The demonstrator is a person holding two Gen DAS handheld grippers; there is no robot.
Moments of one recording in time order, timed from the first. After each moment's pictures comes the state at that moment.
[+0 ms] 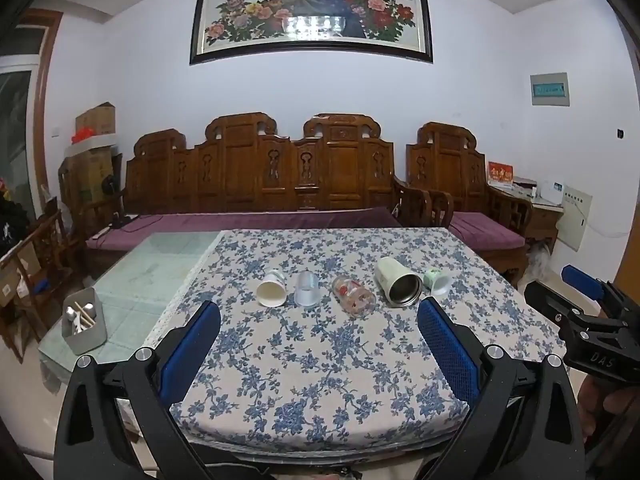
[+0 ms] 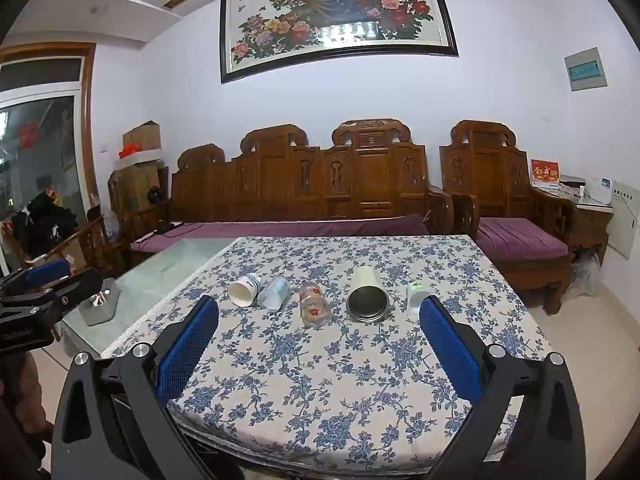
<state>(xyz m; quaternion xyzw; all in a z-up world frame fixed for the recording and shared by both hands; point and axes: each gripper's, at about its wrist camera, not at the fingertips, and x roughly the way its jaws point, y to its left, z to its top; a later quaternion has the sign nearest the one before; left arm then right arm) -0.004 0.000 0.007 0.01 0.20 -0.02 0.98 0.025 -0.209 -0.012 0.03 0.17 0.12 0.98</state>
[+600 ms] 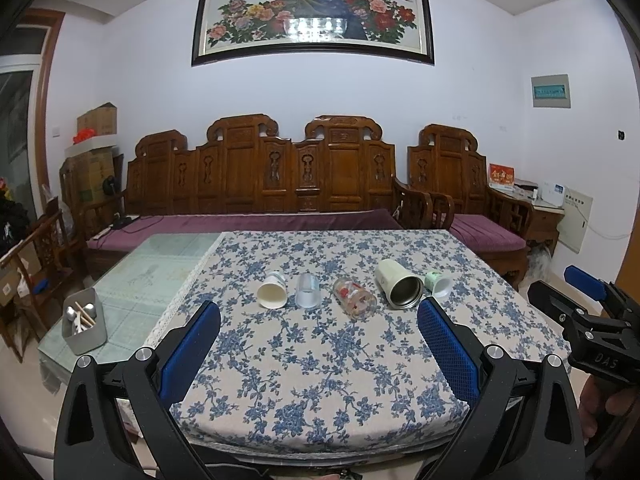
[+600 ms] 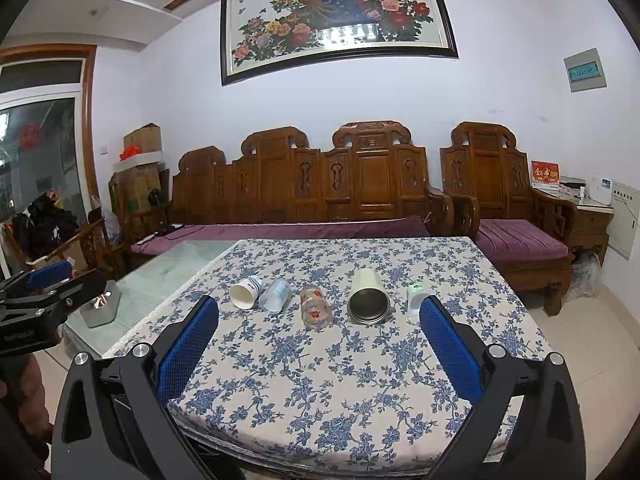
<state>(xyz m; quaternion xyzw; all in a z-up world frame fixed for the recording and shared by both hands) -0.004 -0.001 0.010 0.00 0.19 -0.01 0.98 0.022 -0.211 -0.009 0.03 0.17 0.12 0.98</state>
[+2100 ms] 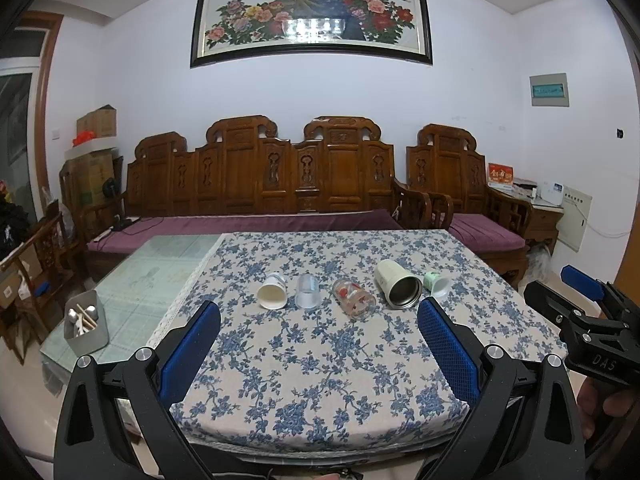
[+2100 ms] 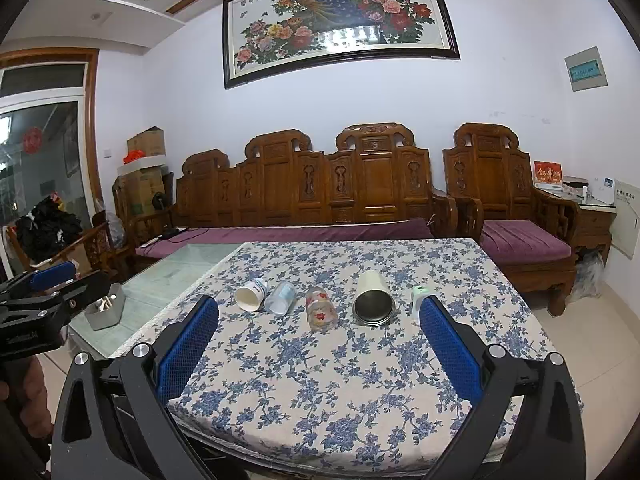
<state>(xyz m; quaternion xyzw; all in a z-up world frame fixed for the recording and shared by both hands) -0.009 -0.002 0.007 0.01 0.19 -0.02 0.98 0.015 -0.207 0.001 0.03 0.17 0.13 0.98</state>
